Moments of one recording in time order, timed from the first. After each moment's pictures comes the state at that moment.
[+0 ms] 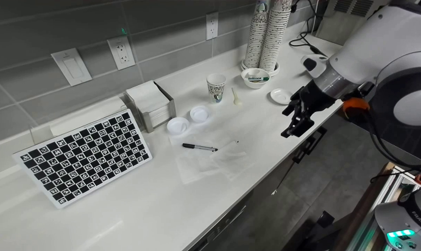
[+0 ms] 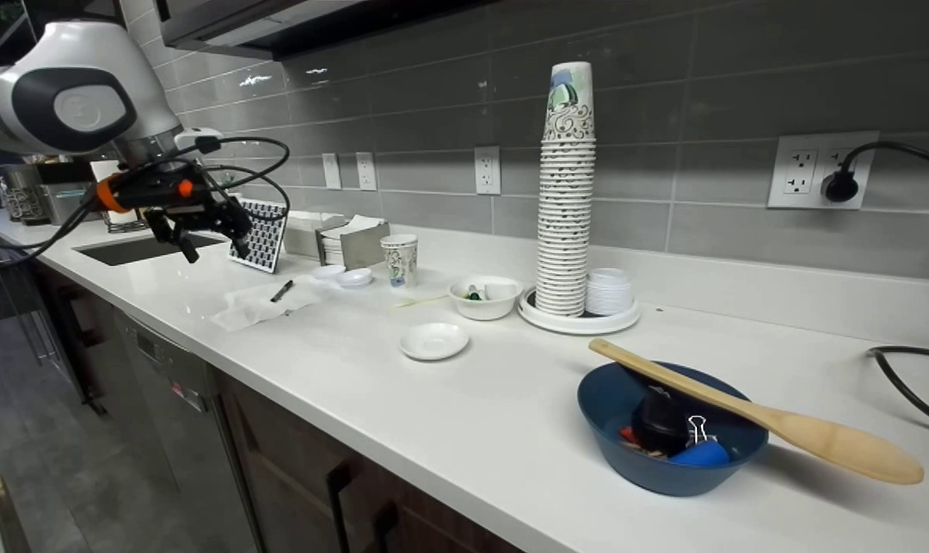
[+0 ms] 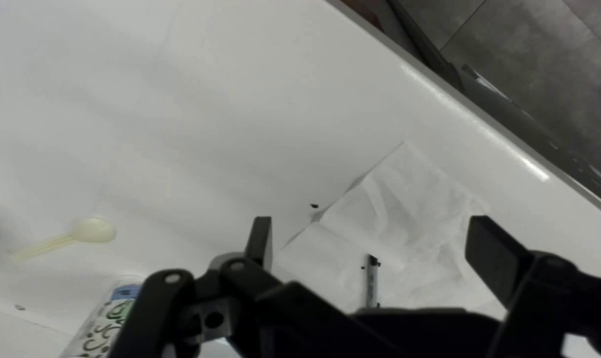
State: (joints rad) arm 0.26 -0.46 0.12 -2.73 0.10 2.62 -0.30
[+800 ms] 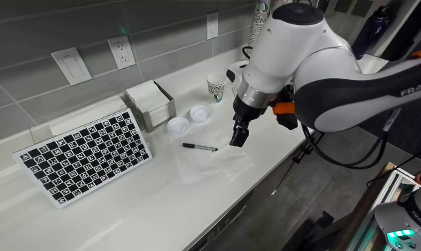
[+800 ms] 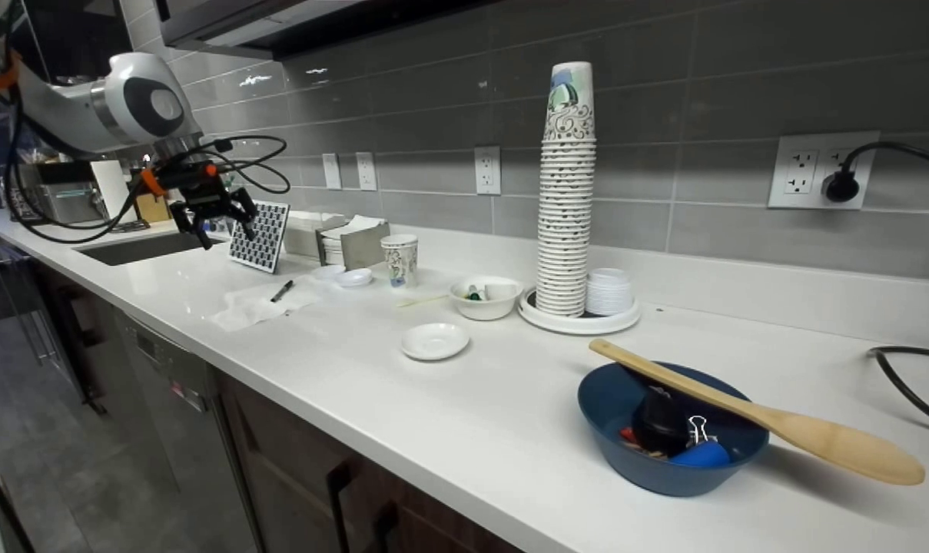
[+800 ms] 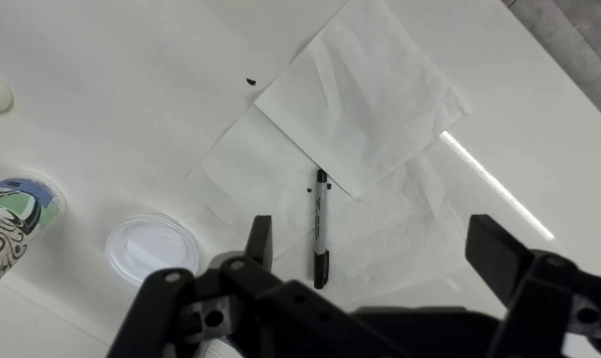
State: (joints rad) arm 0.24 0.03 0.34 -2.20 -0.23 2.42 0.03
